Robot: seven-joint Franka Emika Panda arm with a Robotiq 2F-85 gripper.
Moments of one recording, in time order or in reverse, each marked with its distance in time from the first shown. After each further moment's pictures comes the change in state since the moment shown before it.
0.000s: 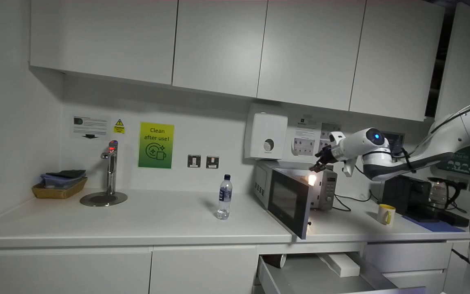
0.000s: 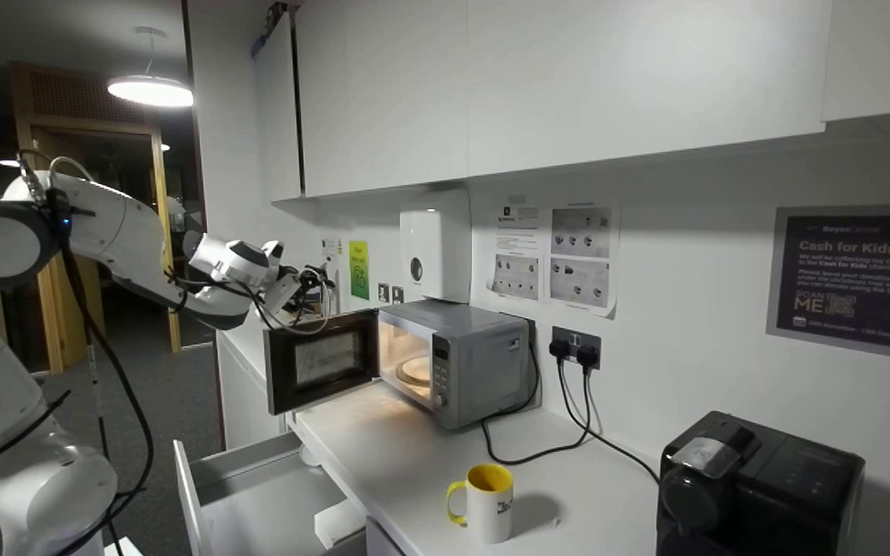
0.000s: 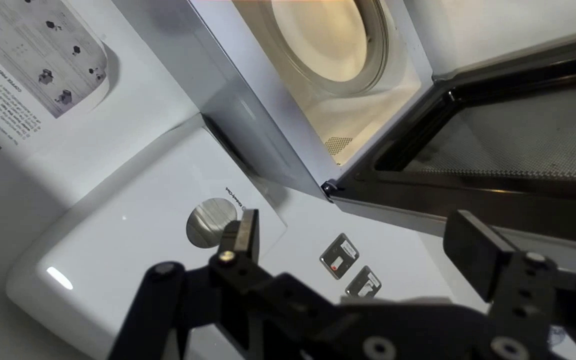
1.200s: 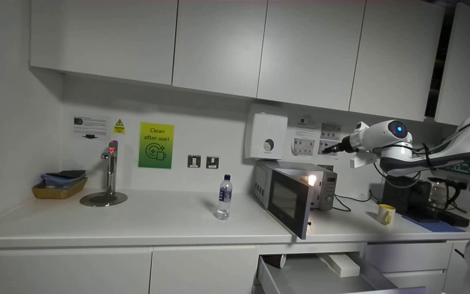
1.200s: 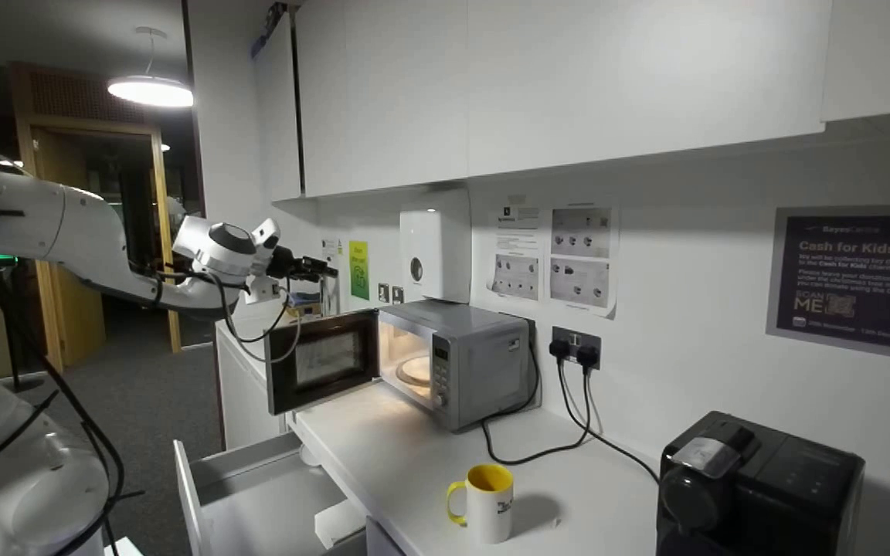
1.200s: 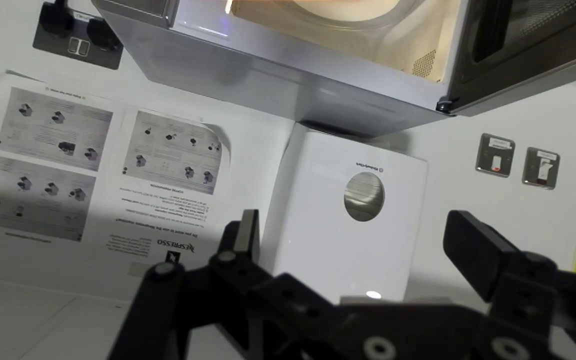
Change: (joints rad) arm -0.110 -0.197 -0.009 -0.081 0.045 0.034 0.570
